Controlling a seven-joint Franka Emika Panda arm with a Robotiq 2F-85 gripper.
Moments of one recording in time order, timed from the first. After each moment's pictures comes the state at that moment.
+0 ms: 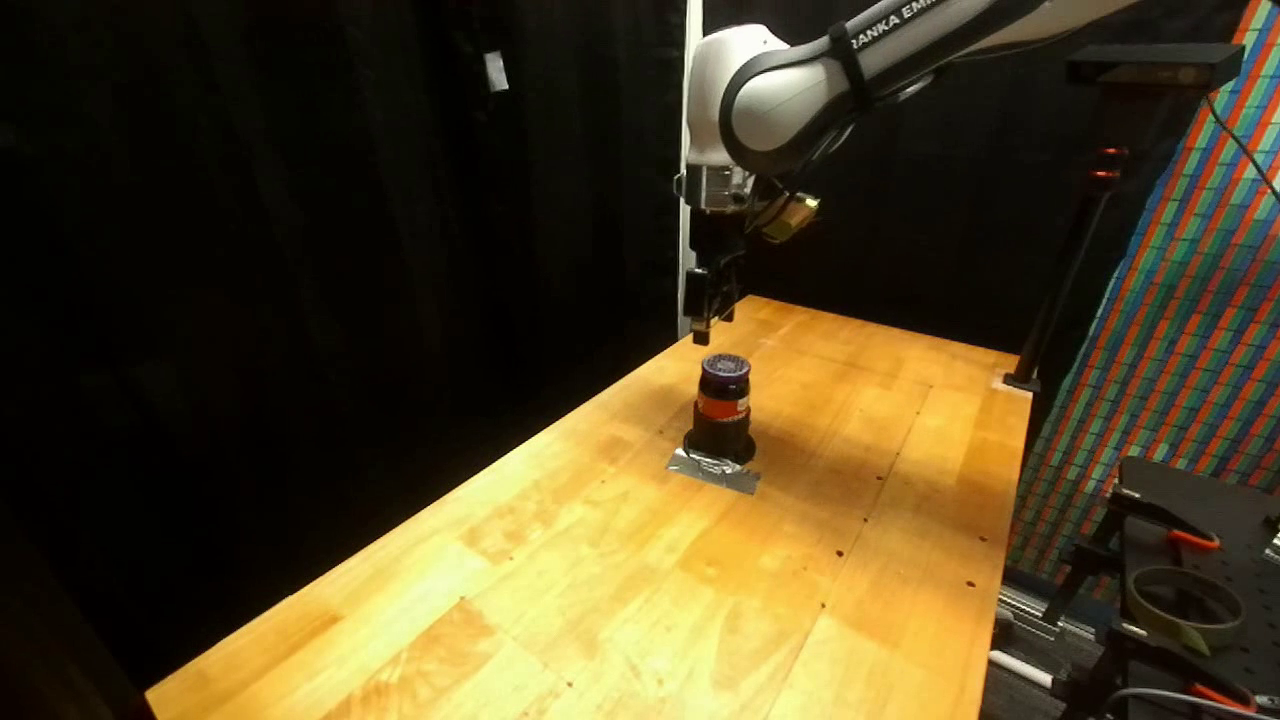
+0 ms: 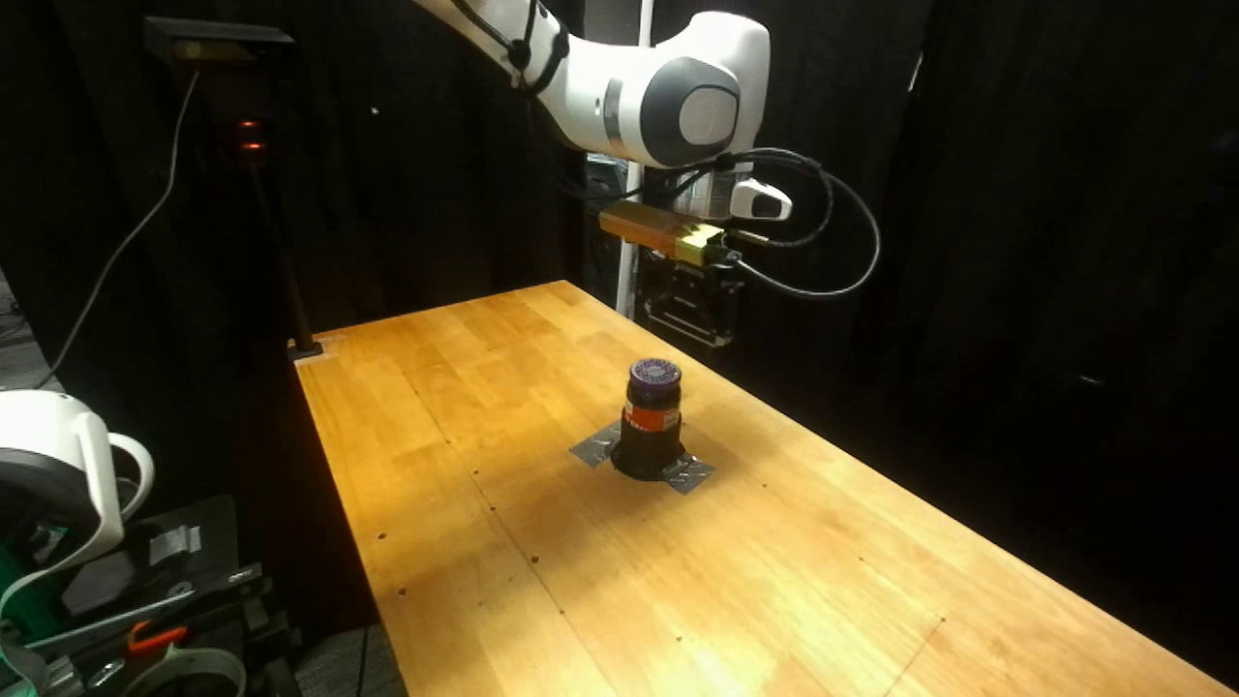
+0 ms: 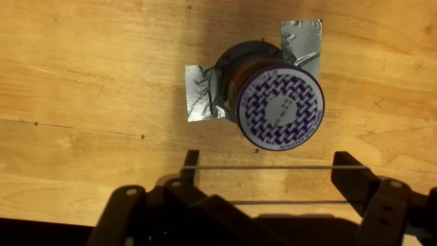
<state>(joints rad) 0.09 0.61 0.06 -1.47 -0.03 2.08 -0.06</state>
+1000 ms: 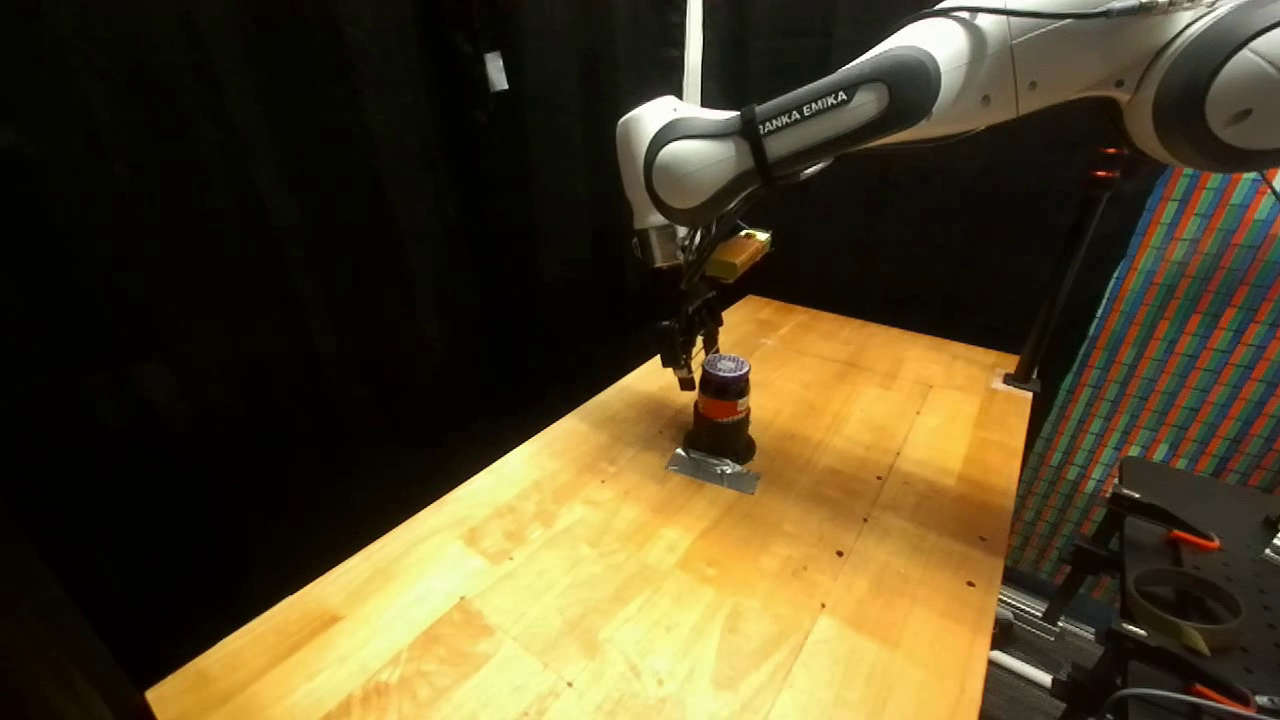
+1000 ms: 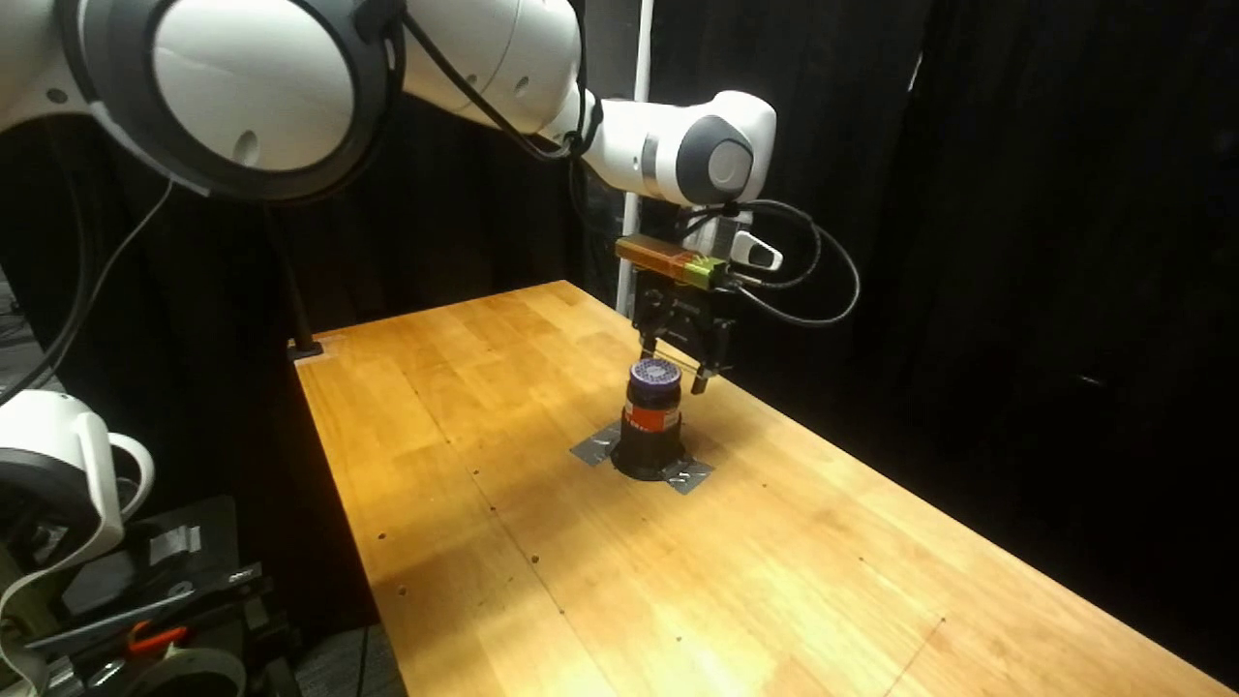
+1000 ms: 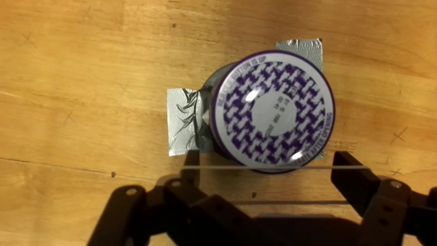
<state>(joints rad) 0.15 0.97 0.04 -0.98 -0.07 1.70 -0.02</state>
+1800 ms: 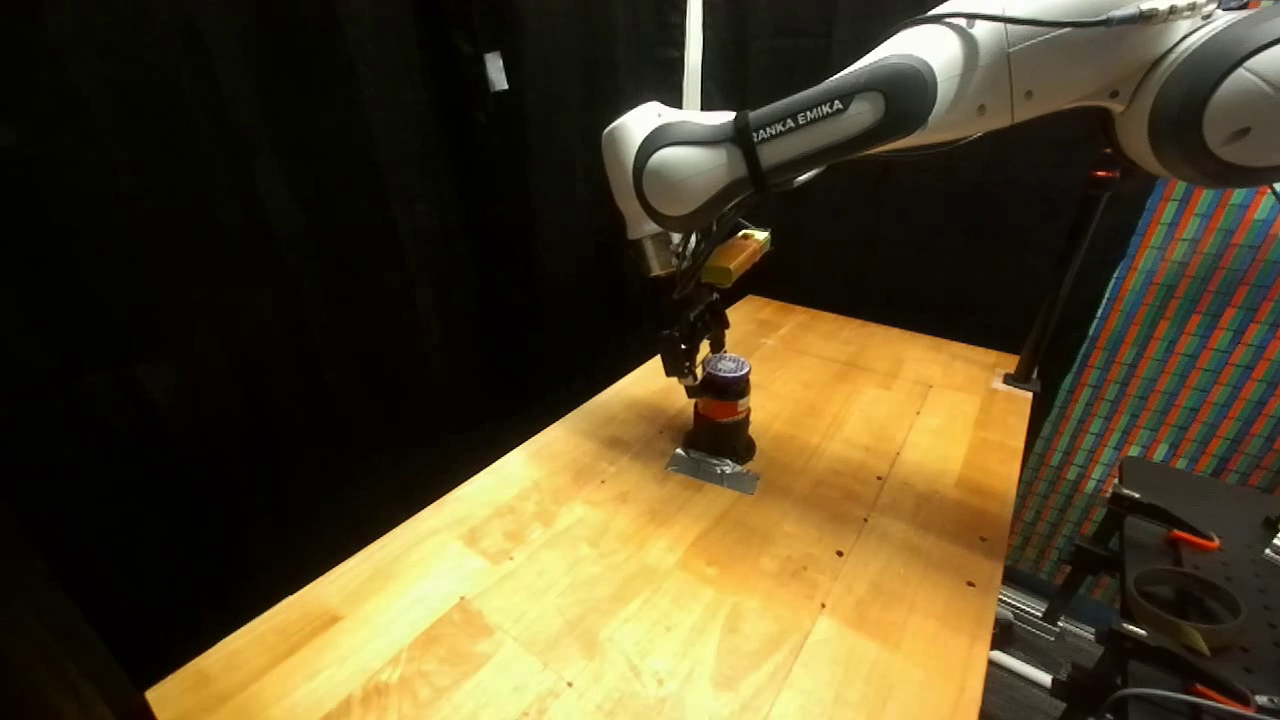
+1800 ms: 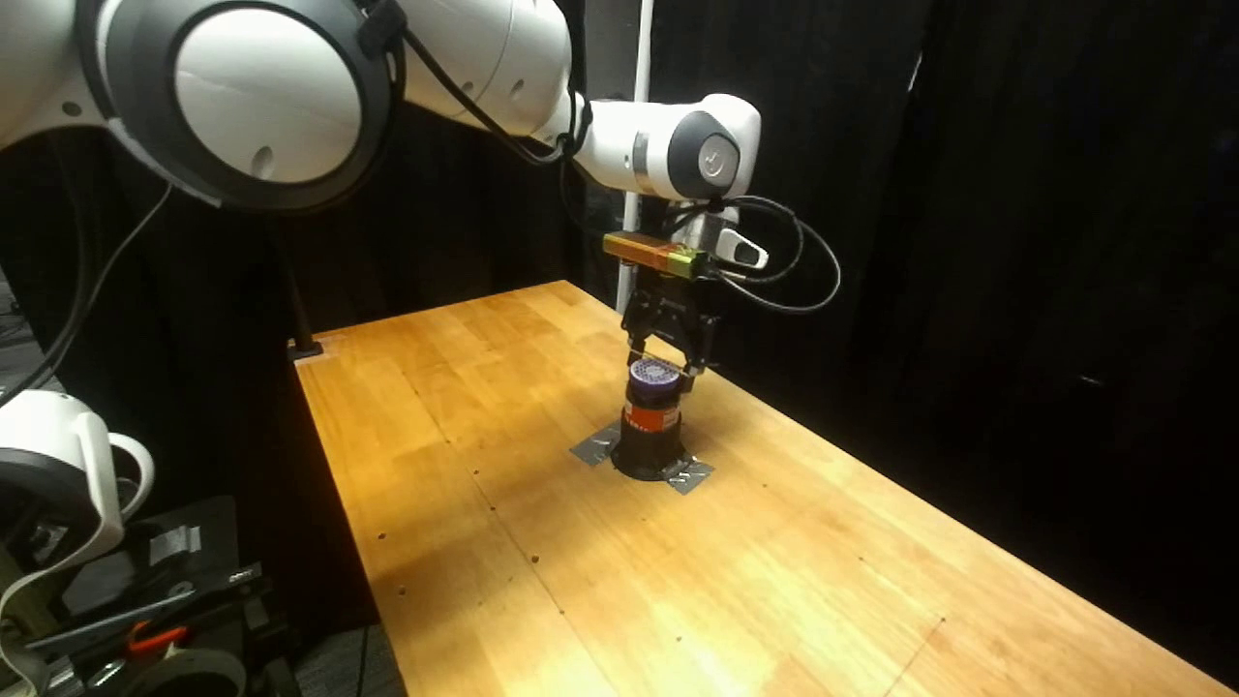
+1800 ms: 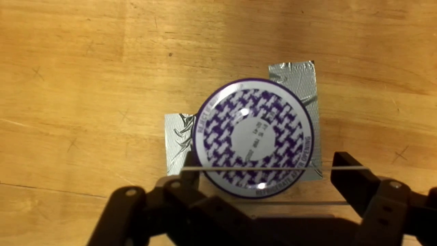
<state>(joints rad) 0.18 0.99 0.04 -0.93 -0.10 1.61 0.05</state>
